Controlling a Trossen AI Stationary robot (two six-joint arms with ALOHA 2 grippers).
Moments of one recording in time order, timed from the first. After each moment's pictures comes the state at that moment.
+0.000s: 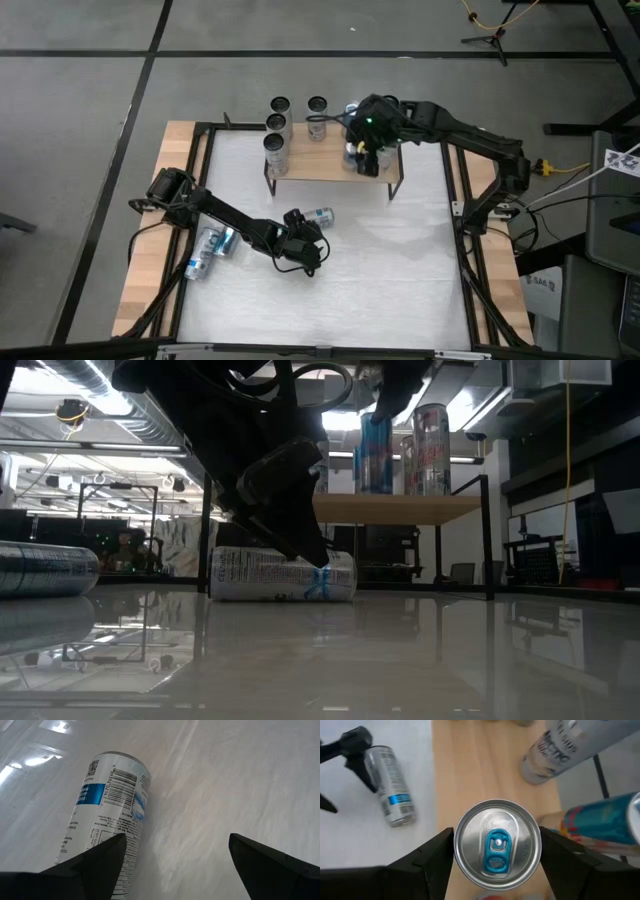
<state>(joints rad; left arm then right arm) -0.31 1.87 1.11 -0.27 -0.56 -0.57 -0.29 1.65 1.82 -1.11 0.05 -0.28</state>
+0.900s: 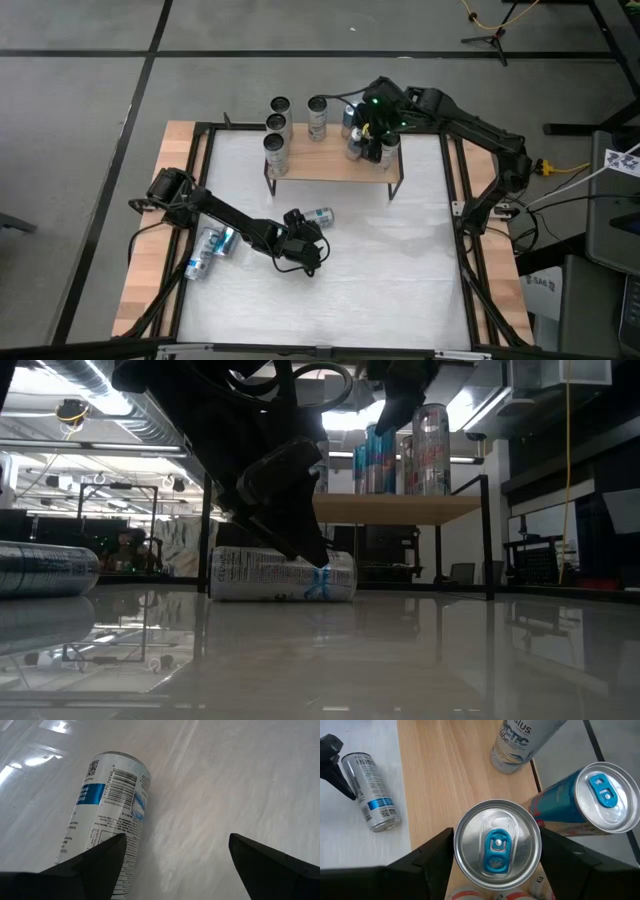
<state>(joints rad) -0.31 1.87 1.11 -0.27 -0.56 -0.57 -0.42 1.66 1.82 -1.10 -0.04 -0.29</state>
